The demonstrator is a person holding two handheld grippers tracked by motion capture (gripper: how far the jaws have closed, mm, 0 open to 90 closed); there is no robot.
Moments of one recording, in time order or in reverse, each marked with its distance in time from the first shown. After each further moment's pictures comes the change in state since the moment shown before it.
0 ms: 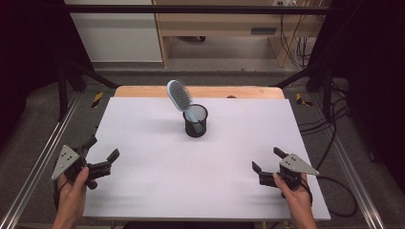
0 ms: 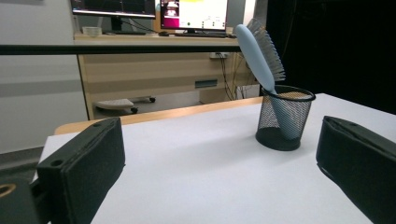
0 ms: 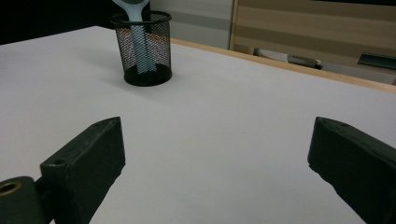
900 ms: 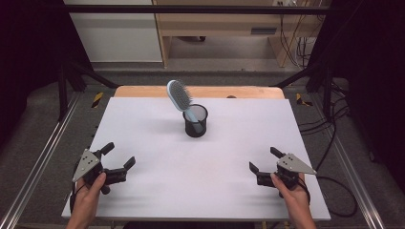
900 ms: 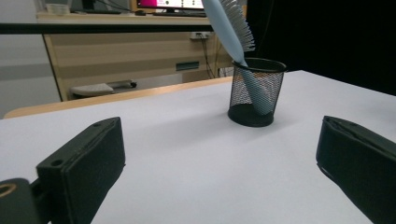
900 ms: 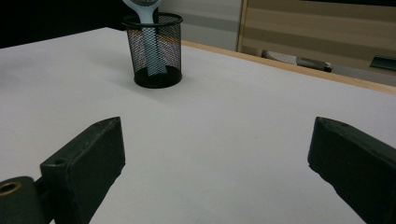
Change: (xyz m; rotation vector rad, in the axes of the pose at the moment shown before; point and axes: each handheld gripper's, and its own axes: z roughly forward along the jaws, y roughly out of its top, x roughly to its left) left arm -0.030 -0.020 0.018 0.070 -0.048 0.004; right arm 0.004 0.001 0.004 -0.007 0.034 -0.007
